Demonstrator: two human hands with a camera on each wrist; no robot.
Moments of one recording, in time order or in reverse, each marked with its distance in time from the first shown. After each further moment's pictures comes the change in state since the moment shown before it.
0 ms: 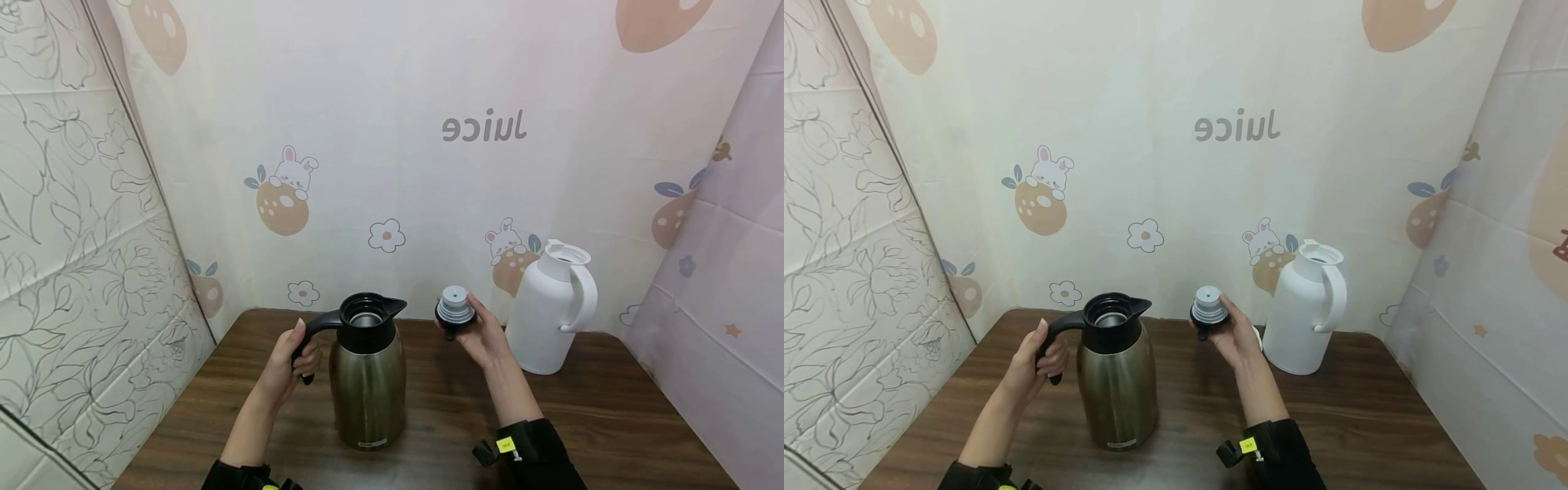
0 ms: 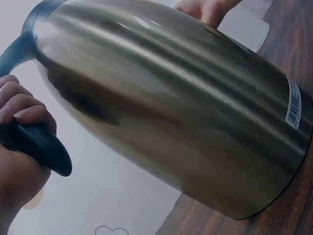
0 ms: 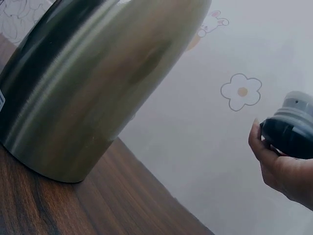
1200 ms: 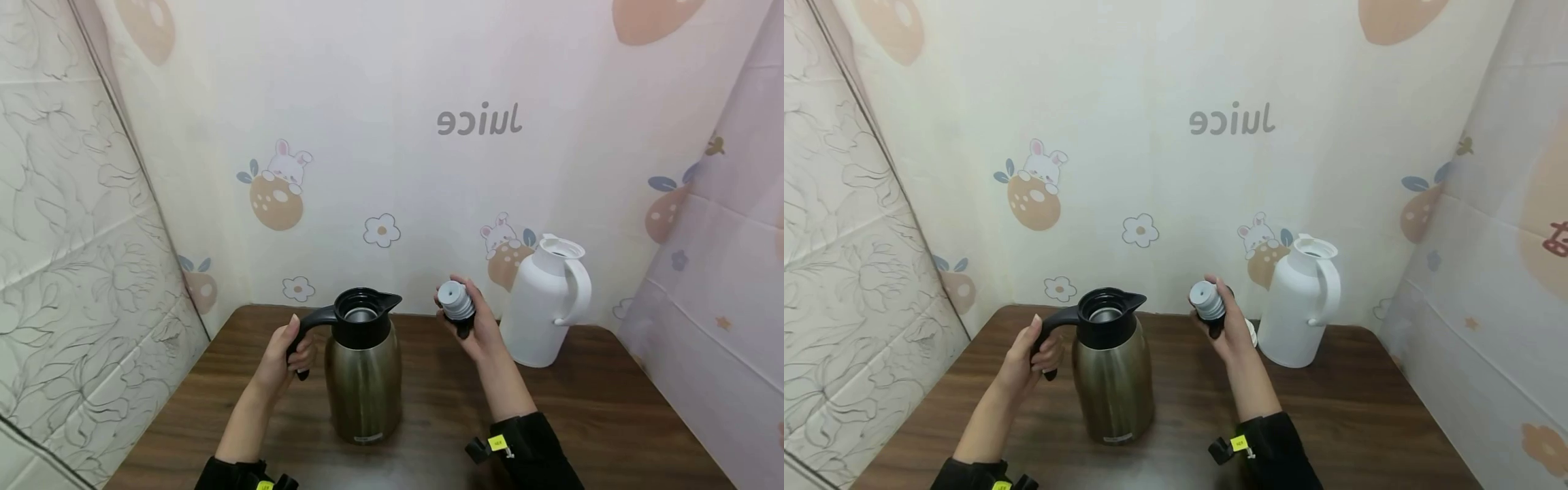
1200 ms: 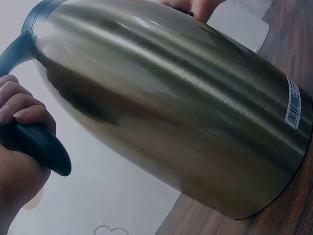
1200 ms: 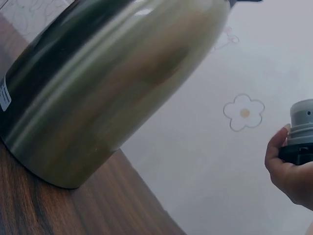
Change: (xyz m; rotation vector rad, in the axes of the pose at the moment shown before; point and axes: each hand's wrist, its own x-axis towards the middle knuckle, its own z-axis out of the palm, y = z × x) left_hand 0.001 0.001 0.000 -0.045 -0.004 0.005; right_hand -0.008 -0.001 0.024 -0.130 -0.076 -0.098
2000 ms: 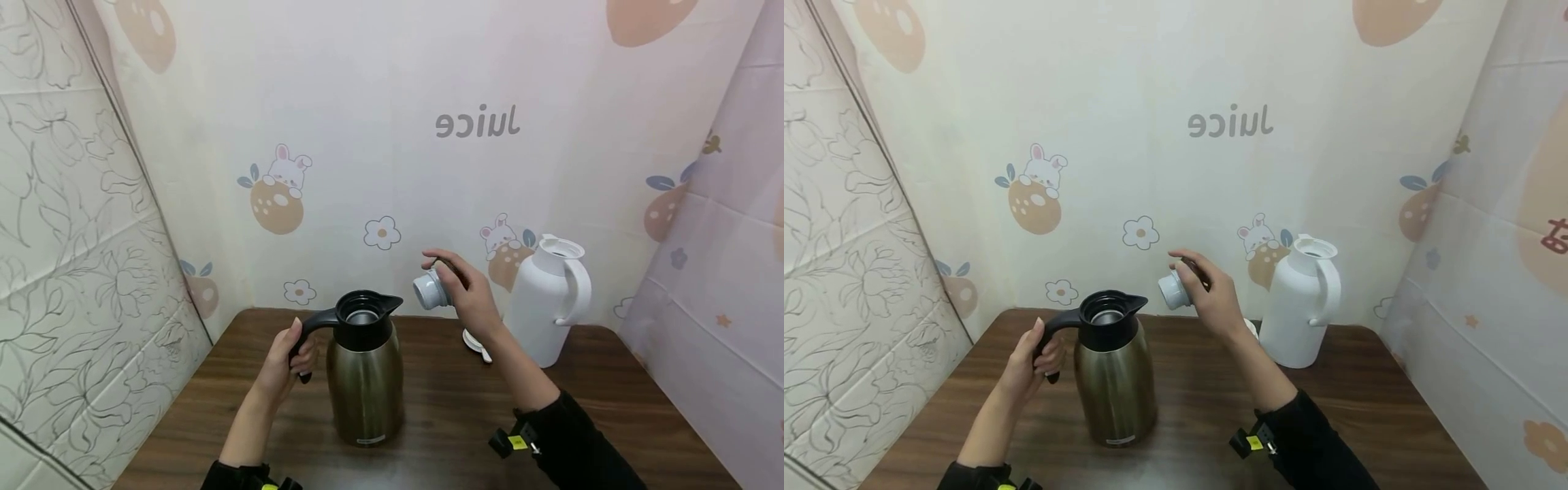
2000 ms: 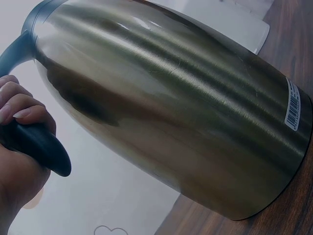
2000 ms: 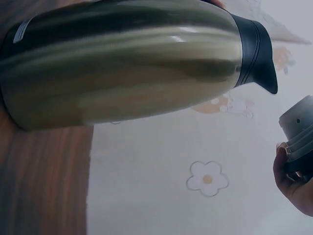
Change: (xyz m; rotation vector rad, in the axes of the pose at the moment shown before) left_hand 0.000 0.000 0.001 -0.014 -0.006 0.007; right_hand -0.022 -0.030 0.104 -1.216 -0.071 -0.514
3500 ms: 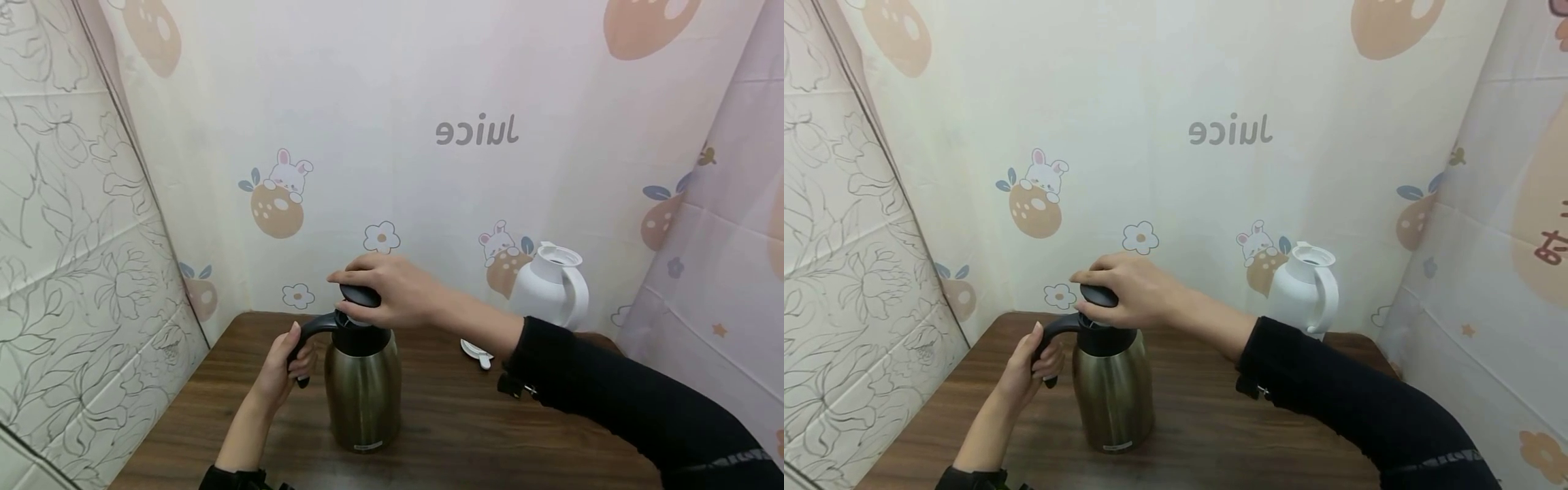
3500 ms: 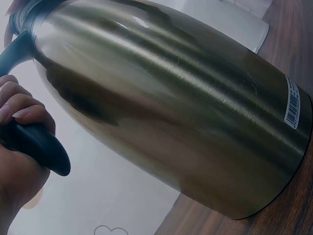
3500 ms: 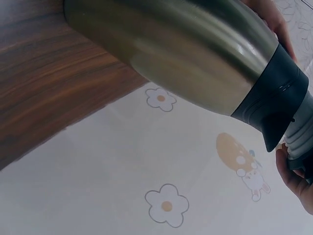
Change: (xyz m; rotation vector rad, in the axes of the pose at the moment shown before) left_hand -0.002 0.001 0.001 0.038 0.021 -0.015; right_hand 0.054 -0.071 0.063 -0.593 -0.490 -0.651
